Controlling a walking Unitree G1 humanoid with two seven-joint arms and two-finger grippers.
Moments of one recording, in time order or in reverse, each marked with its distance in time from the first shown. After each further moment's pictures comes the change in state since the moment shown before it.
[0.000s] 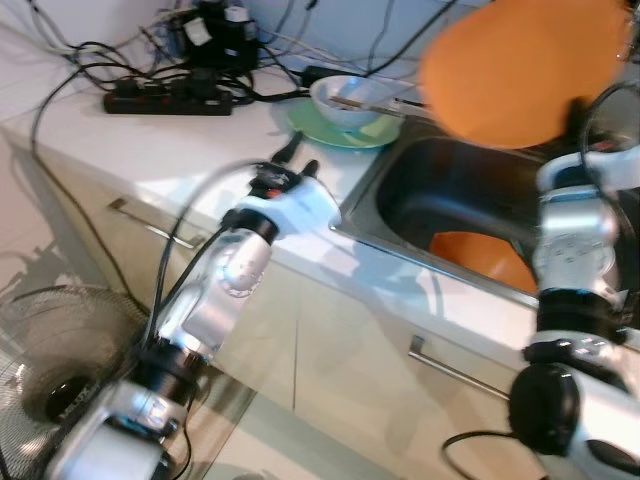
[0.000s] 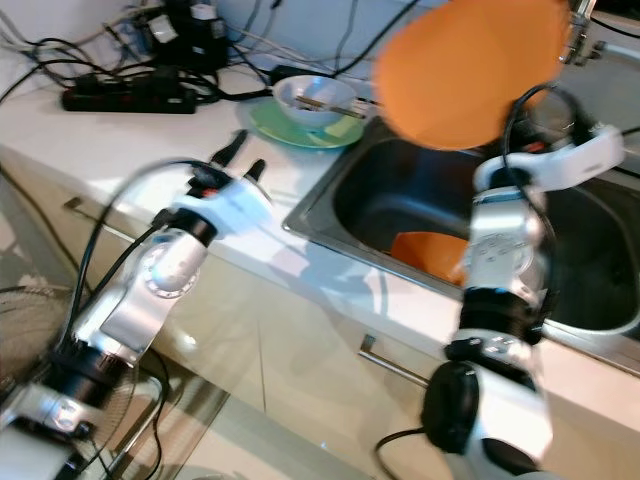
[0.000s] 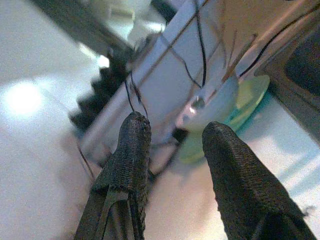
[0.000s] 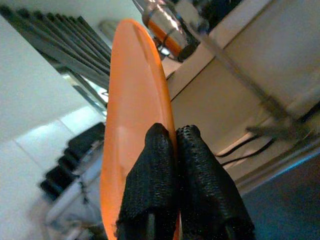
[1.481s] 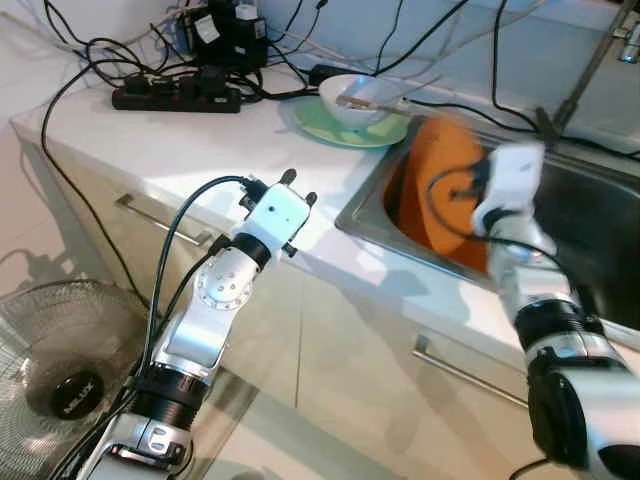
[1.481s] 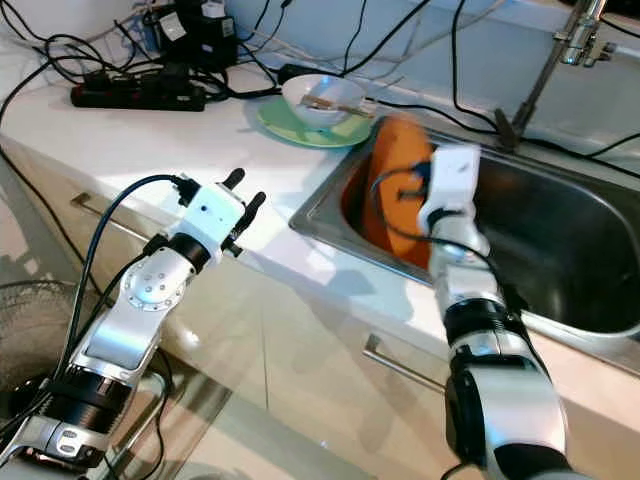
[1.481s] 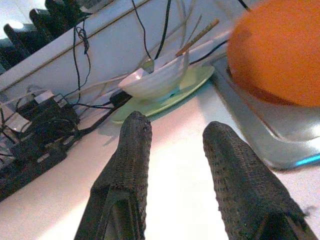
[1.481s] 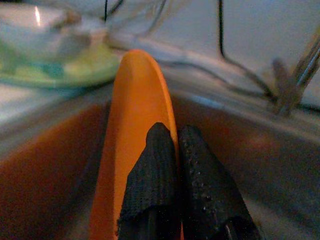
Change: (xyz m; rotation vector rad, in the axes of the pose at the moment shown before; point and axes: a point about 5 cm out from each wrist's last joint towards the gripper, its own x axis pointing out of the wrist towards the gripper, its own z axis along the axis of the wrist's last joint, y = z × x) left arm -0.016 -0.017 -0.014 -0.358 0.075 -0.143; right arm -0.027 -0.026 -0.092 -0.962 0.468 0.158
